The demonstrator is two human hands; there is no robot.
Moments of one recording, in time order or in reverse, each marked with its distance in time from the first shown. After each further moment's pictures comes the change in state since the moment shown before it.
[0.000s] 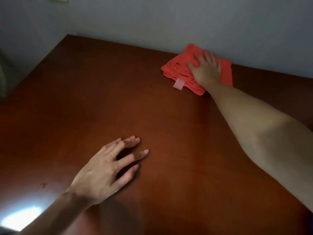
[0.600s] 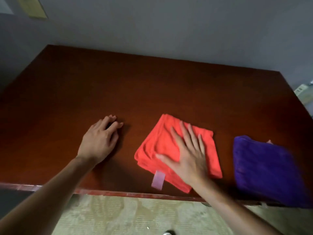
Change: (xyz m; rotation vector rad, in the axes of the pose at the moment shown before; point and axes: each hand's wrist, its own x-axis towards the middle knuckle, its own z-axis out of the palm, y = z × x) left_hand 0.004 0.046 0.012 0.138 0.154 -0.207; right_hand -0.408 0.054 -0.042 0.011 0.068 -0.154
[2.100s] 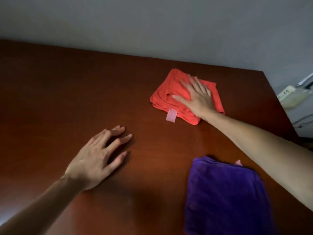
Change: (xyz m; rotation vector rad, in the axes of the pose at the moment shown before) left_hand 0.070 0.148 0.047 -0.105 -0.146 0.235; right_hand 0.232 0.245 -0.042 -0.013 -0.124 0.016
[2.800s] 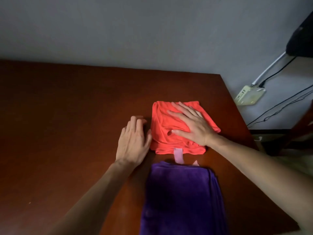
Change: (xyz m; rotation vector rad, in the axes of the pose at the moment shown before) left_hand 0.150 0.150 0.053 -0.153 0.280 -0.196; right_hand -0.094 0.114 -0.037 -0.009 -0.030 -0.334
